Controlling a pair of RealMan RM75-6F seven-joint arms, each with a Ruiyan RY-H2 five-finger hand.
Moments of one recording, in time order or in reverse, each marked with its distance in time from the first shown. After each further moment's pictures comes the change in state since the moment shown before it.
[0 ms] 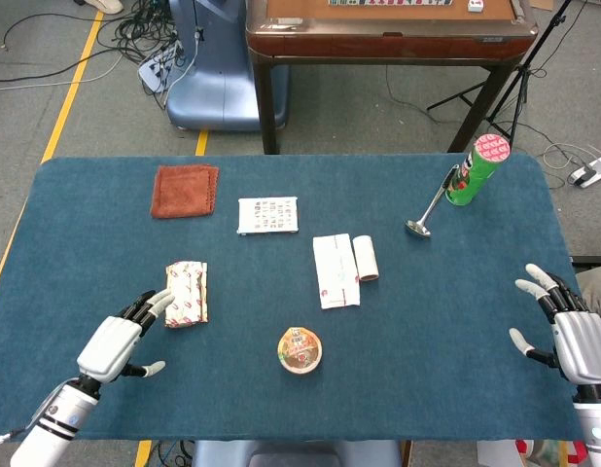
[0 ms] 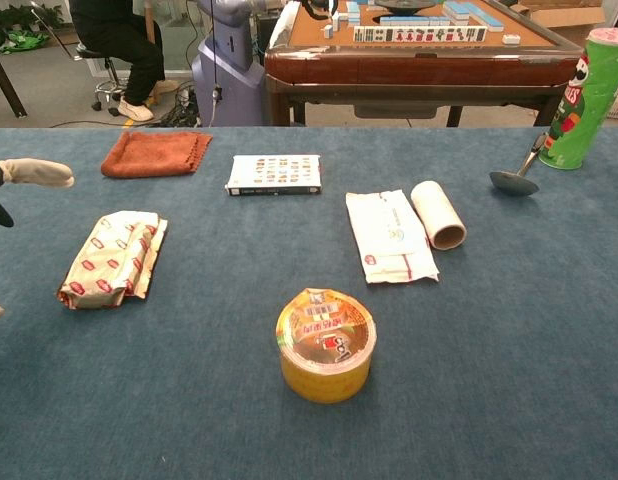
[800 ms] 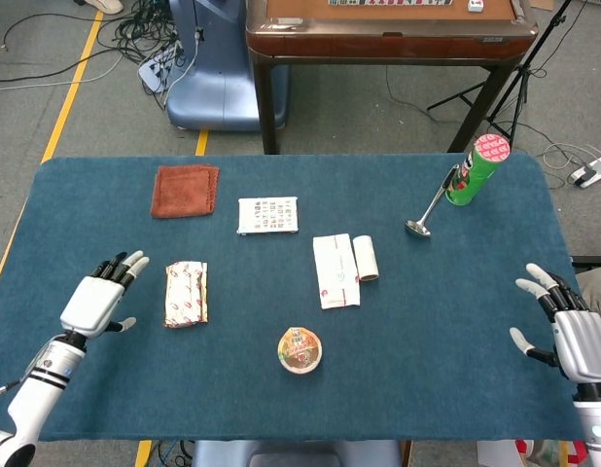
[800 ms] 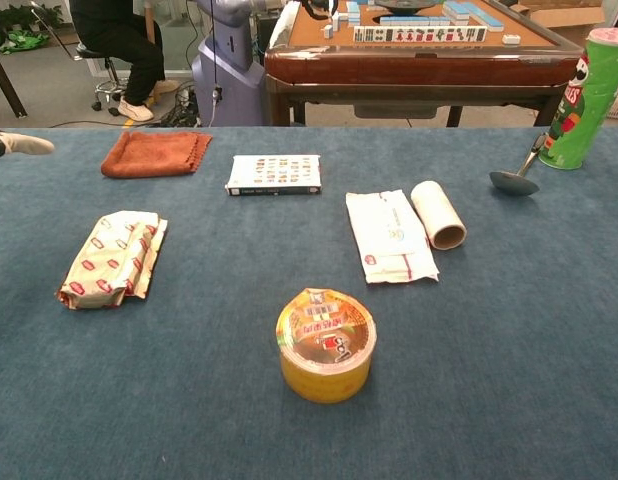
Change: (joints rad) left arm -0.112 -0.086 -0.074 0.360 -0.100 -0.055 0.078; right arm 0.002 0.005 0.003 -0.003 0.011 -0.012 -0.001
